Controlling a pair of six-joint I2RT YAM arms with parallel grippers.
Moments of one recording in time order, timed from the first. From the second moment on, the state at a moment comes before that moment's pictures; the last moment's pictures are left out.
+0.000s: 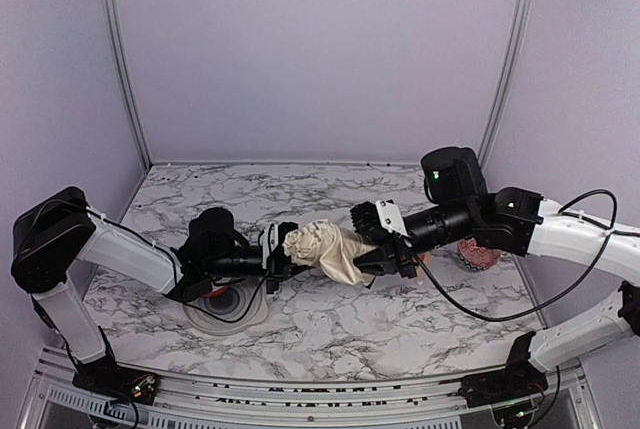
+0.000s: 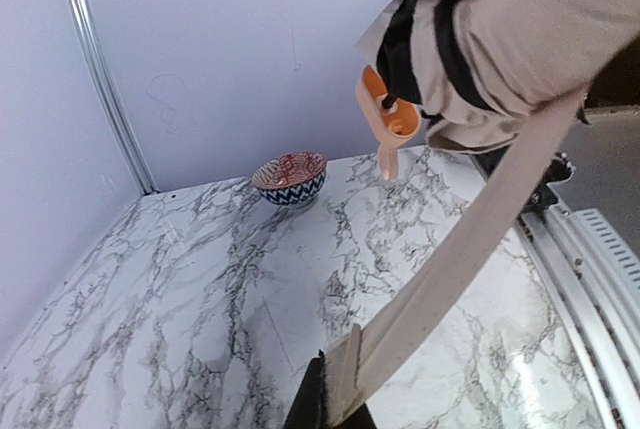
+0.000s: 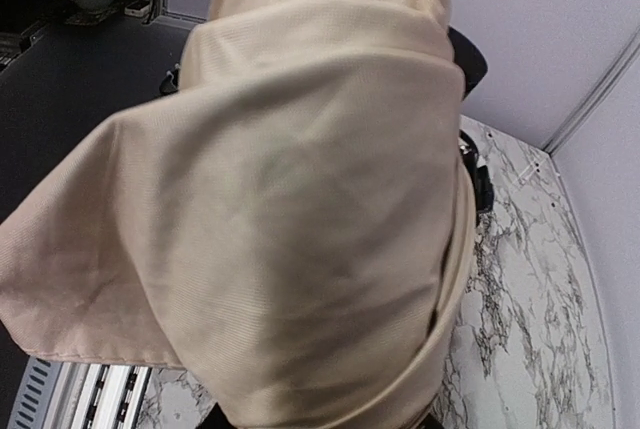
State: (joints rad) left arm -0.88 1.72 0.66 0.95 0.57 0.24; right arm 0.92 1.21 1.05 -0.33 -0.63 -0.58
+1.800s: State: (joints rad) left arm -1.08 1.62 0.62 0.60 0.08 0.61; right arm 1.33 1.77 0.87 0.10 0.36 -0.63
